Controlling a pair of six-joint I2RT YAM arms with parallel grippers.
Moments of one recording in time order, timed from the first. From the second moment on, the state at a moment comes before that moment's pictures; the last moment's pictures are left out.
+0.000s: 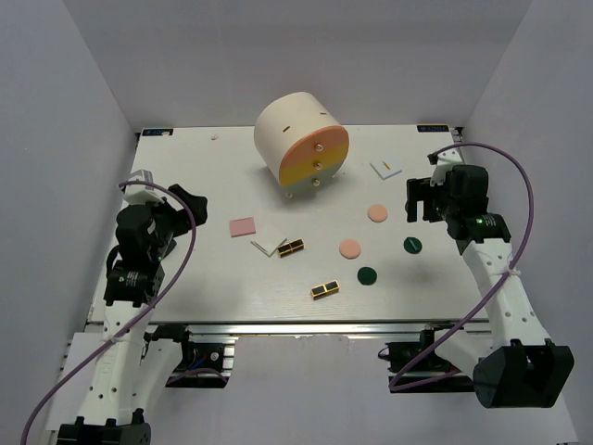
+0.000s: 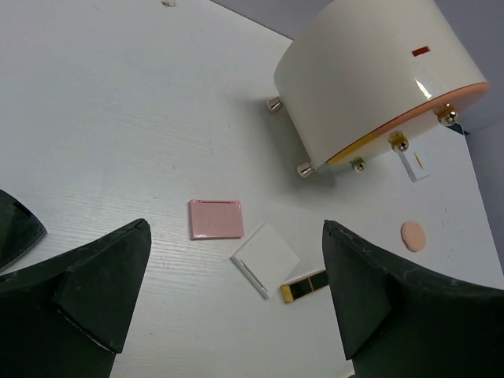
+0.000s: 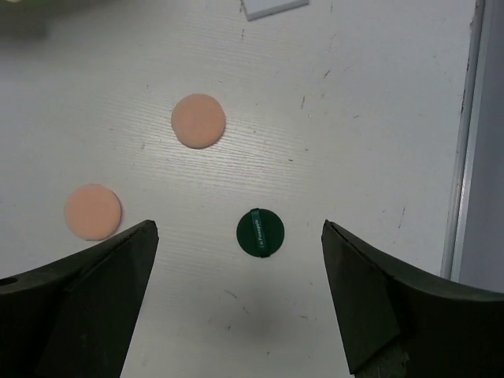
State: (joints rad) left arm -0.06 0.69 0.79 -0.35 0.02 -0.46; right arm 0.06 1.05 0.99 -0.54 -0.09 -0.13
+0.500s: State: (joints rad) left arm -0.06 0.67 0.74 -0.34 0.10 -0.52; right arm 0.13 1.00 0.96 -0.53 -0.57 -0.51
